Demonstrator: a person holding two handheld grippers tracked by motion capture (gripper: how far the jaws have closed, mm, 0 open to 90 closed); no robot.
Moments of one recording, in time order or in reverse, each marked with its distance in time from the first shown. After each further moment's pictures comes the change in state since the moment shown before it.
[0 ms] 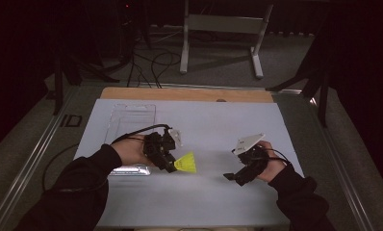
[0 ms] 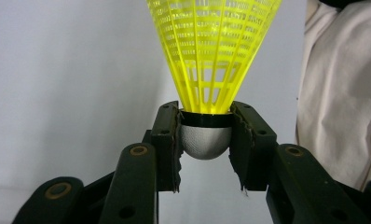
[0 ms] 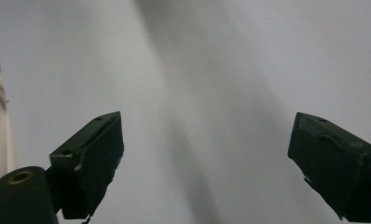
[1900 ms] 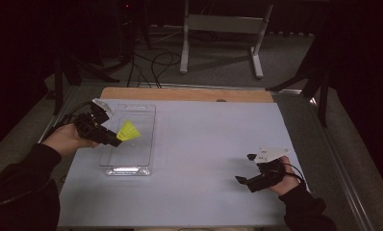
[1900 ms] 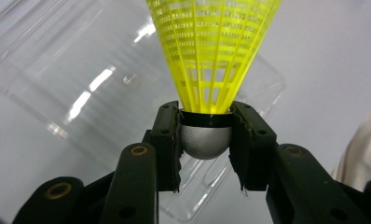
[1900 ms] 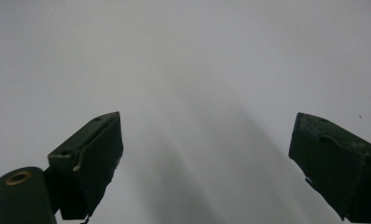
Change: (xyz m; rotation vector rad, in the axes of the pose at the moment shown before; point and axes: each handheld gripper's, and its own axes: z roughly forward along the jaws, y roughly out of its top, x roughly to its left) left arm 0.042 -0.142 -0.091 -0.120 0.218 -0.500; right arm 0.003 -0.061 -0.010 -0.165 -0.121 0.122
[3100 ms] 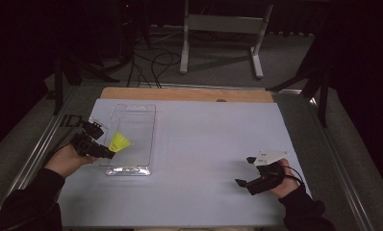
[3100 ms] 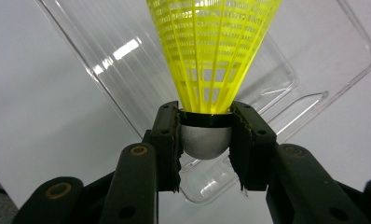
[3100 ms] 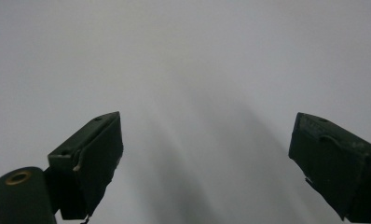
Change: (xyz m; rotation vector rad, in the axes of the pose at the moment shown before) left arm 0.000 -0.044 0.038 0.026 0.106 -0.237; right arm 0.002 -0.008 0.004 0.008 0.022 0.012
